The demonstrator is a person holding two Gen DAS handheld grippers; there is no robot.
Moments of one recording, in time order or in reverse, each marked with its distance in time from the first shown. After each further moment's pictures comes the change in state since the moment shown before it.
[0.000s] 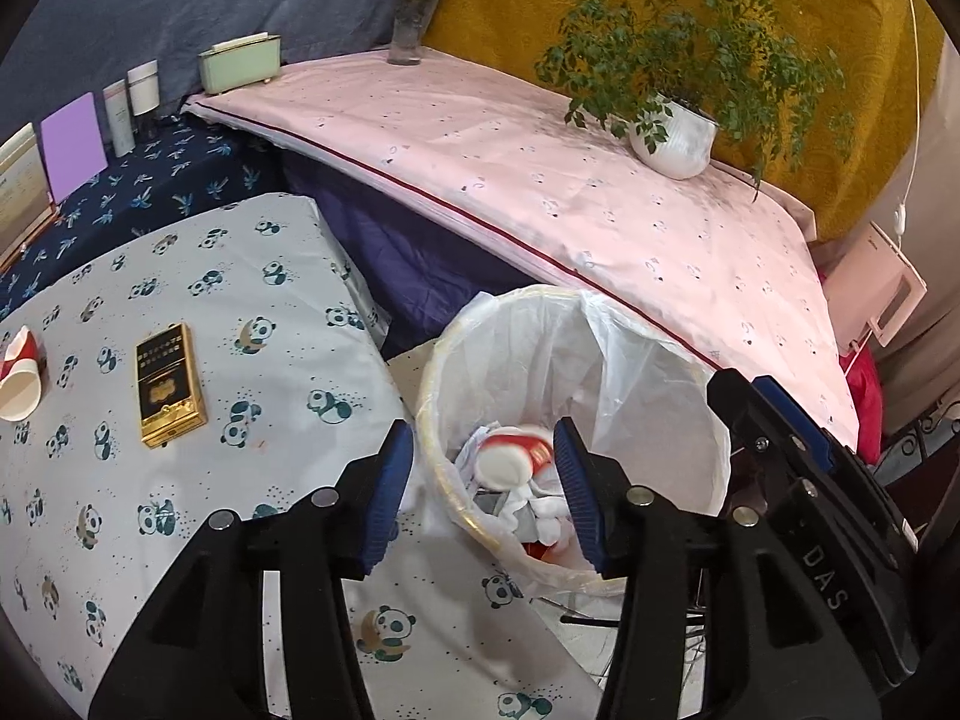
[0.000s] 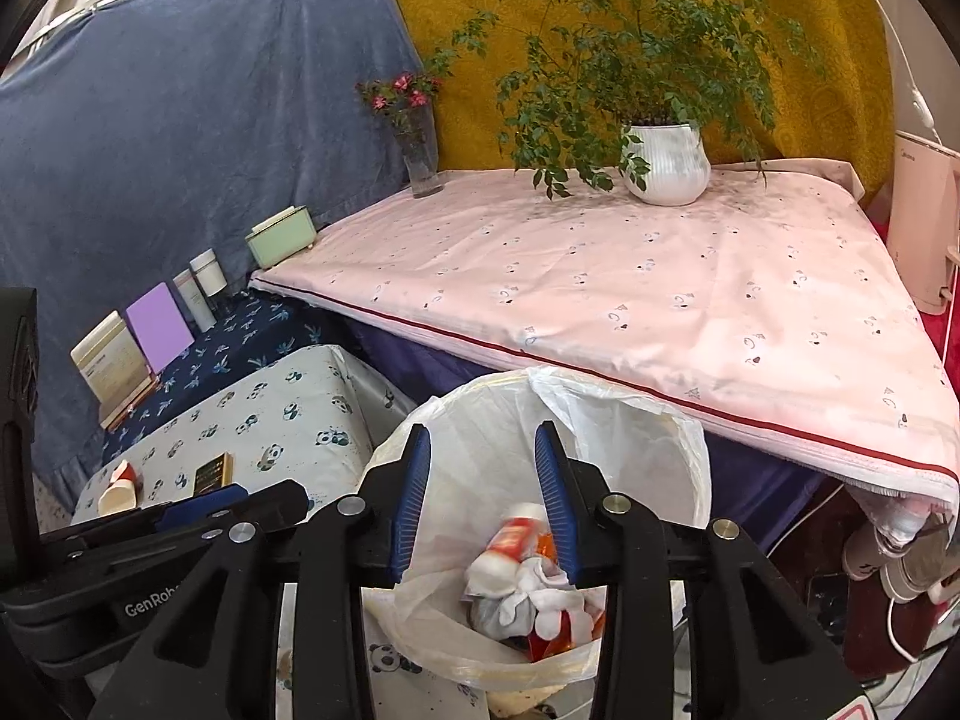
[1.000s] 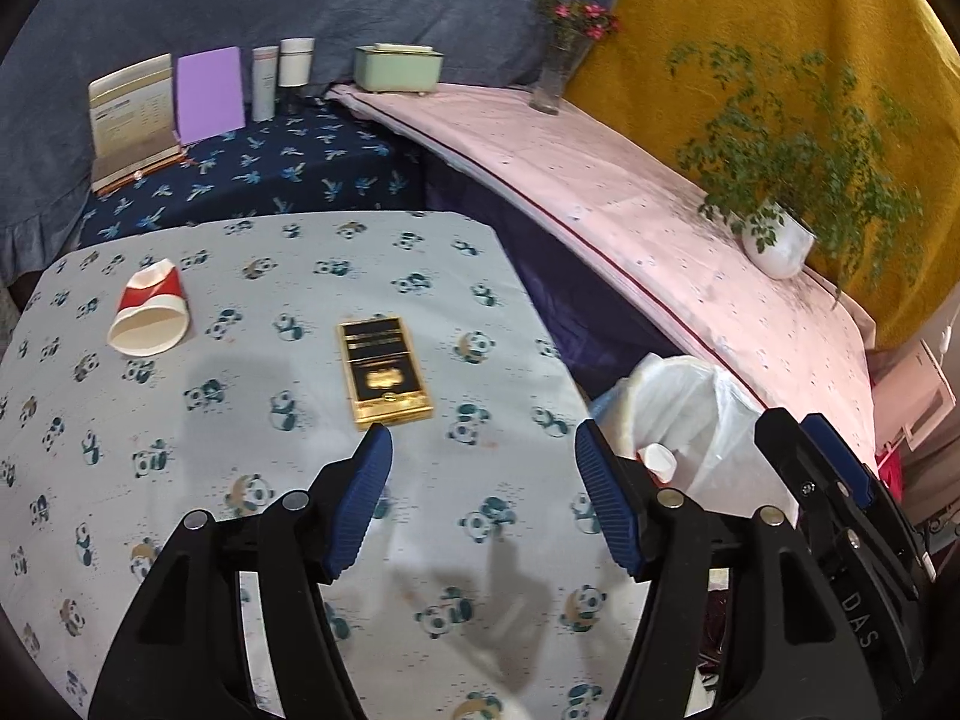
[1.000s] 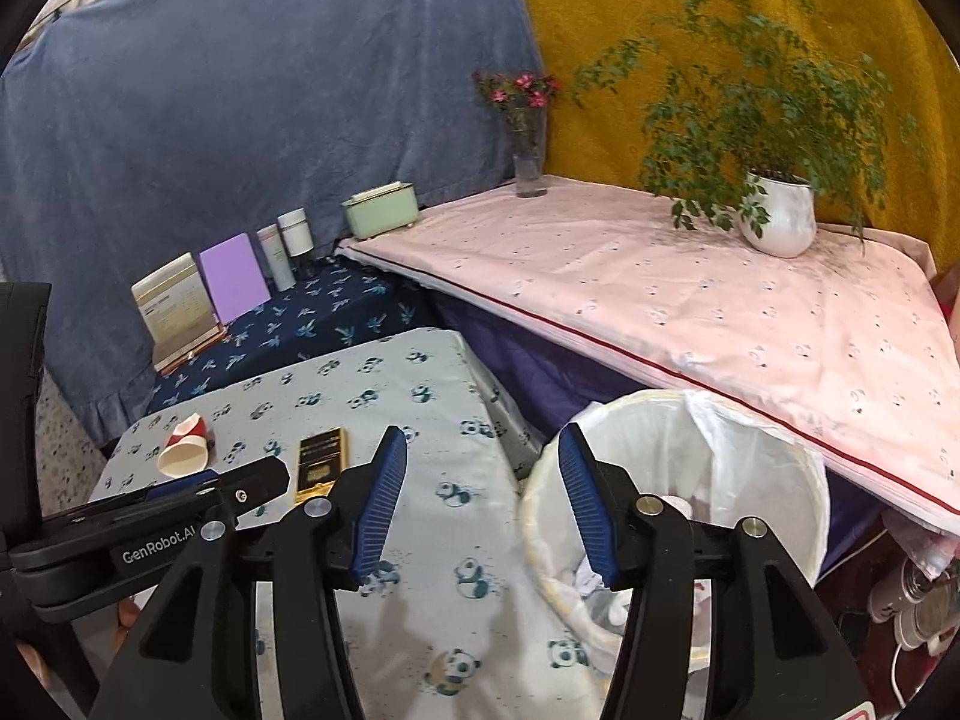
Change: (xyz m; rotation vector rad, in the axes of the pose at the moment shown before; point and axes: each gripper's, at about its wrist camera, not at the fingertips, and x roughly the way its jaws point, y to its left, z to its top) left arm -0.067 0.132 -0.017 -0.227 -0.102 0.132; right arm -0.013 0.127 -0.010 -0.180 0.002 0.116
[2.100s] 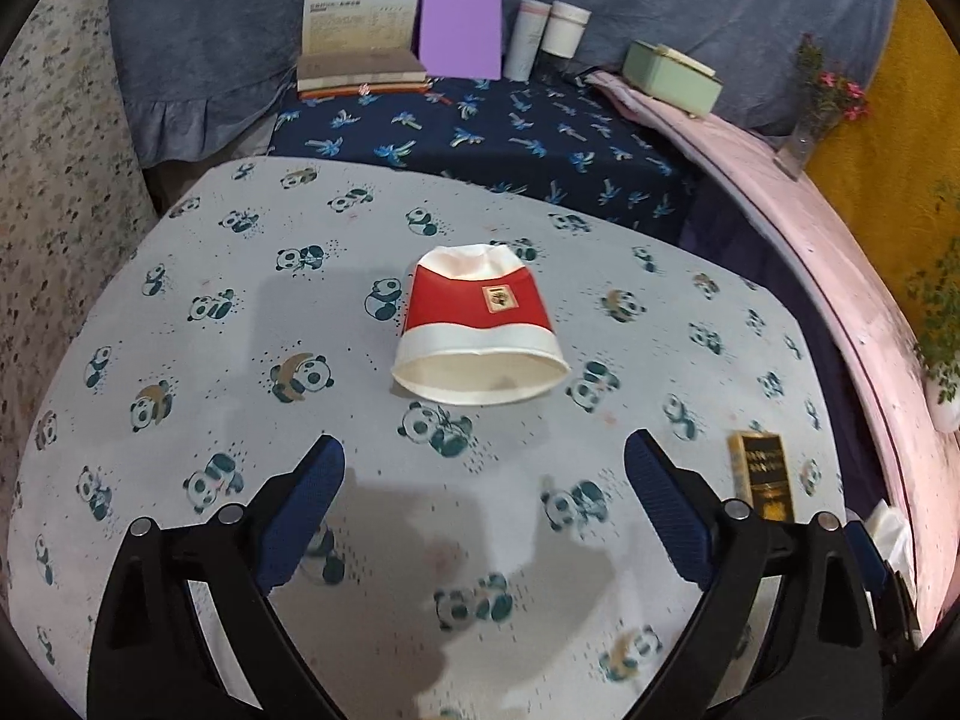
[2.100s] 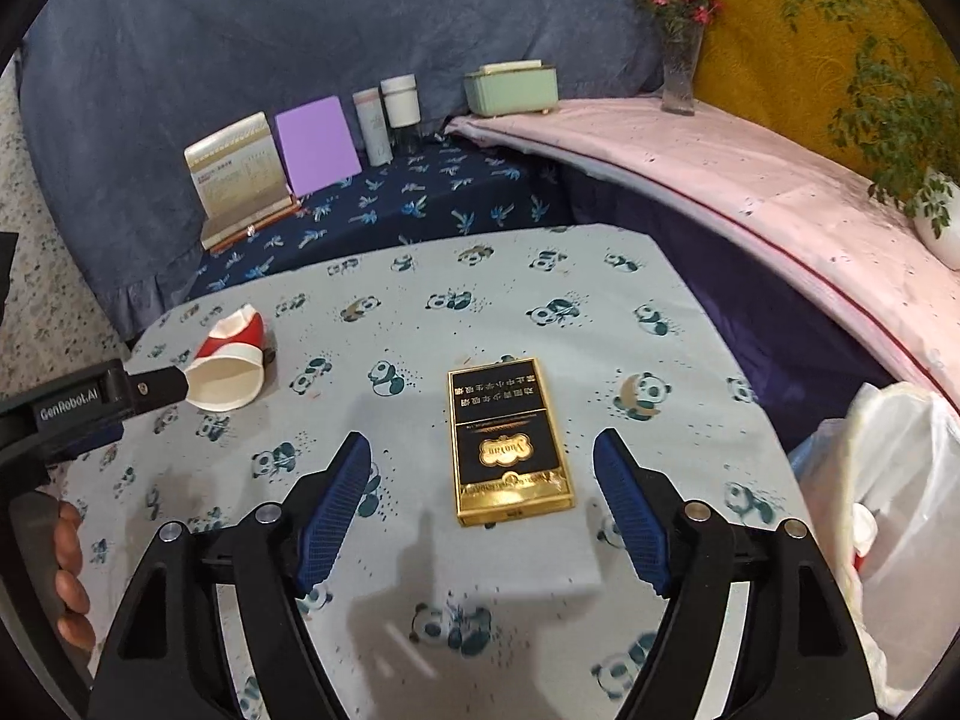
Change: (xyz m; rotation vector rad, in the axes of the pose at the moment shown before) left arm 0.053 0.225 0.036 -0.323 0.033 0.309; right arm 0.161 0.146 -0.031 -0.165 0.237 0.131
